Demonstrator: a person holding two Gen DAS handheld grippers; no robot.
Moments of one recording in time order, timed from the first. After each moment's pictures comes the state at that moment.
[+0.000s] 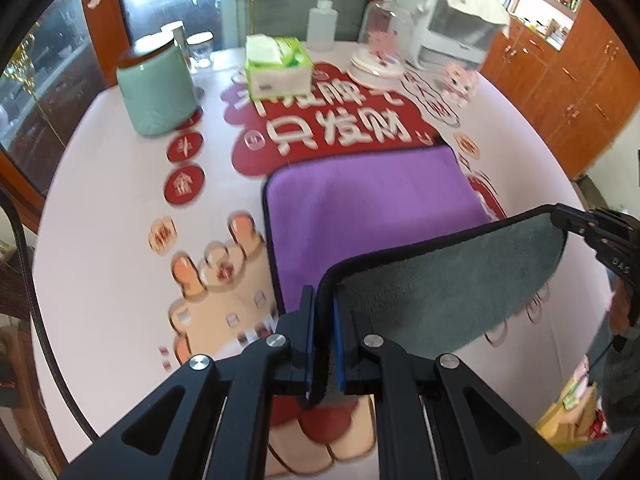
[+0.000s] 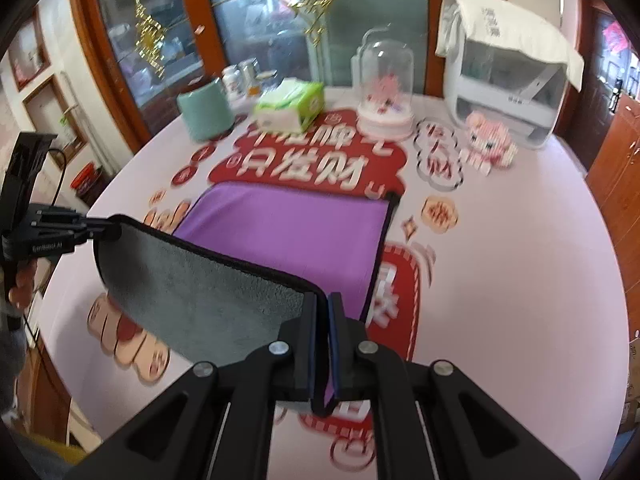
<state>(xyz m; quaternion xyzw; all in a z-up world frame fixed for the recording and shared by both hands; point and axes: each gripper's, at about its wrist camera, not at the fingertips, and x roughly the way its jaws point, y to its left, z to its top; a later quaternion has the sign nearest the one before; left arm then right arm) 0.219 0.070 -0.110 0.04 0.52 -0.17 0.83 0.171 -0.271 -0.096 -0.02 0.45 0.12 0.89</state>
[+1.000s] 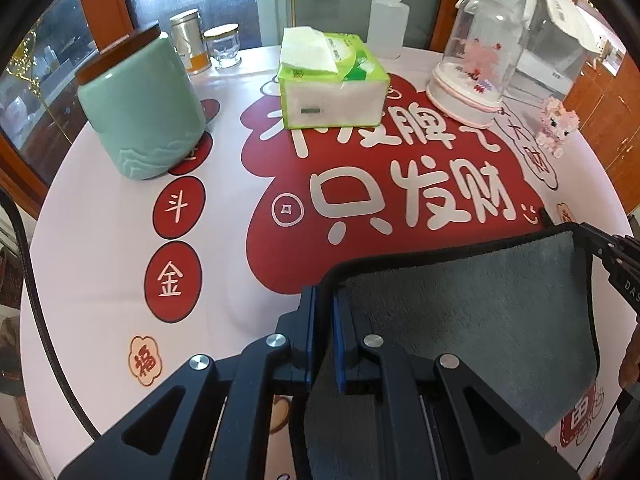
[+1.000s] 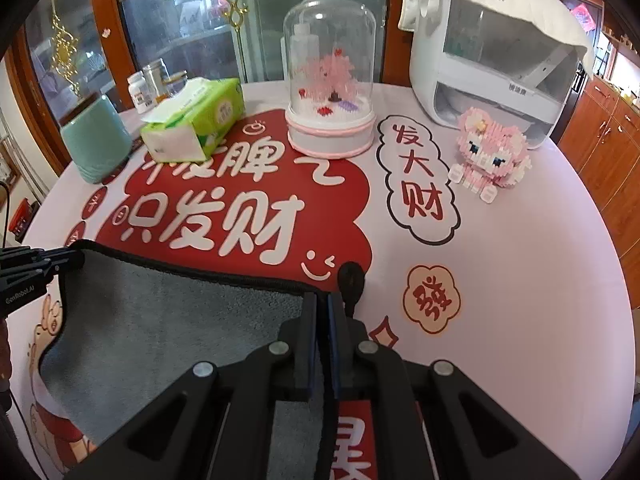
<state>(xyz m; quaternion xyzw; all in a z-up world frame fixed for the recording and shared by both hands) 0.360 0.044 -0.182 0.04 0.53 -0.08 0.85 0.325 -0.275 -0.163 -0.02 0.47 0.01 0.88</state>
